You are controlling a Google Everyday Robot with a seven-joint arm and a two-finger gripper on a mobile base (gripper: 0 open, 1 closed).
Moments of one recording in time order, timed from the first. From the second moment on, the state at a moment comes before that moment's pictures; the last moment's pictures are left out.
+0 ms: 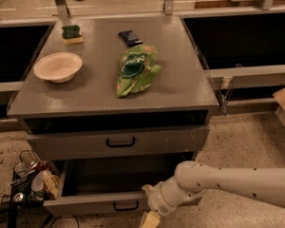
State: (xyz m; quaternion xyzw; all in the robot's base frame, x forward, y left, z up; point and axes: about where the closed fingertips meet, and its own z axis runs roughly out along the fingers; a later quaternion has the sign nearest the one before) arm 0.370 0.009 0.450 -0.56 0.74 0.33 0.16
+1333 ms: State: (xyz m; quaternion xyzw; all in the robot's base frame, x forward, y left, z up) arm 0.320 -0.010 0.472 -0.59 0.67 0.41 0.16
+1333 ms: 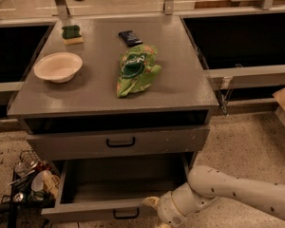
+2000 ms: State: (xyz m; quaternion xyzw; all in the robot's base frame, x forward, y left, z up) arm 0.331 -0.017 0.480 -0.58 0.72 0.34 0.18
